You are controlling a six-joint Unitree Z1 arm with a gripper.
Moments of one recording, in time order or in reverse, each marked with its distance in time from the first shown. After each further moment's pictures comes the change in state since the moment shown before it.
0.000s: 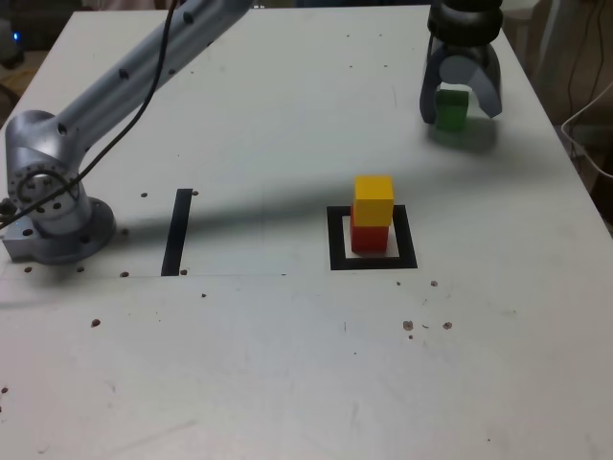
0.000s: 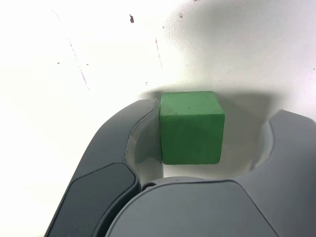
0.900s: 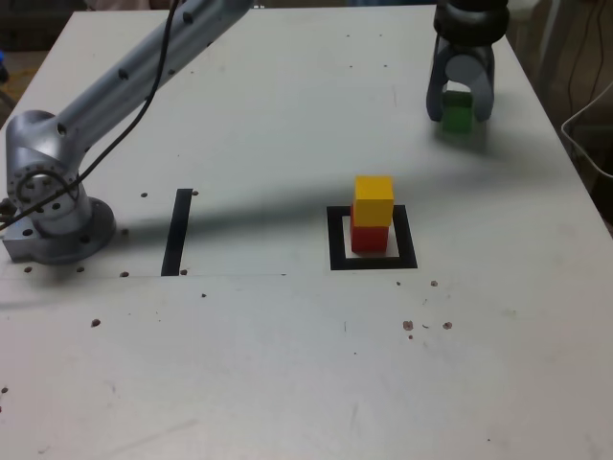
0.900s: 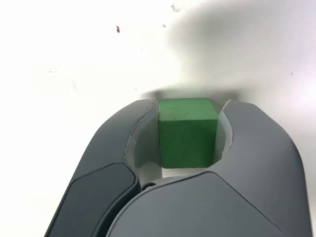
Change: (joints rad) arm -0.016 -0.011 0.012 -0.037 0.017 0.007
